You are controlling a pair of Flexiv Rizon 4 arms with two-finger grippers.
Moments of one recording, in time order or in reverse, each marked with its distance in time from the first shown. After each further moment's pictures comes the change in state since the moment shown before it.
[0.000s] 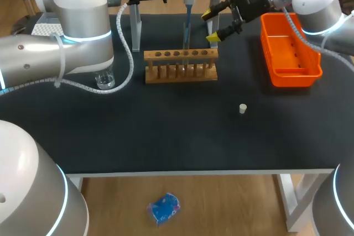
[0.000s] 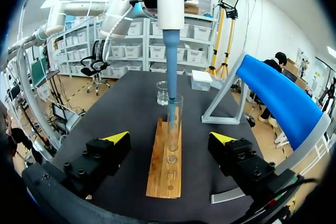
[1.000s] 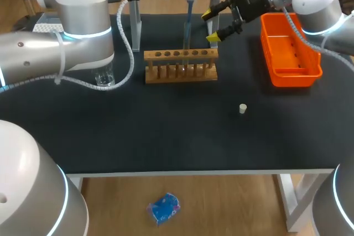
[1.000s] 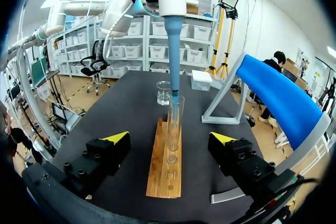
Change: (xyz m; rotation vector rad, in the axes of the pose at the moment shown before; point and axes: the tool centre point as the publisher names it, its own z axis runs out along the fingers) left arm -0.001 -0.014 0.002 0.006 0.006 0.021; right arm 0.000 0.000 0.000 0.000 0.000 0.000
